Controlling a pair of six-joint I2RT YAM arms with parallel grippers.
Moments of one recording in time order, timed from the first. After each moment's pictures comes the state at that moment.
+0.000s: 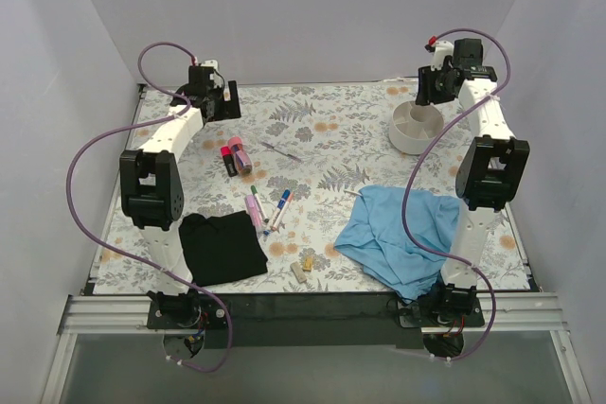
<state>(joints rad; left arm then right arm) -0.11 1.98 1.64 -0.37 -0.09 -0.17 -0.07 2.16 2.05 -0.72 -0.32 -0.24</state>
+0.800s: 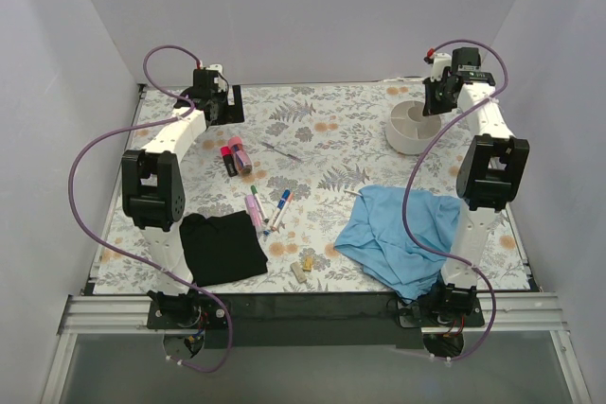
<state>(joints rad) -0.13 1.98 1.61 -0.37 -0.08 -0.17 -0.07 2.16 1.97 -0.75 -0.28 -0.27</state>
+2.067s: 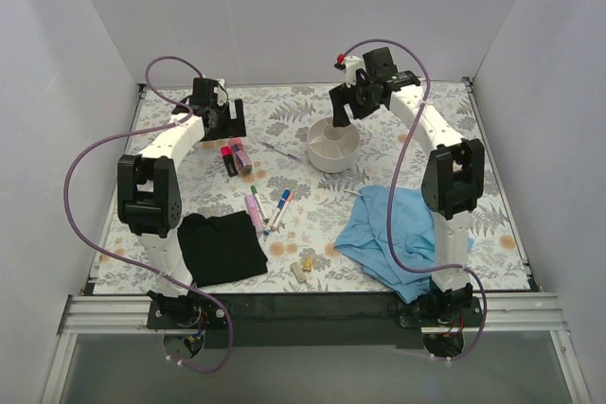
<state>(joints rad) -0.13 1.91 1.50 -0.45 0.03 -0.19 0.35 2.14 2.00 -0.75 -0.36 -0.18</state>
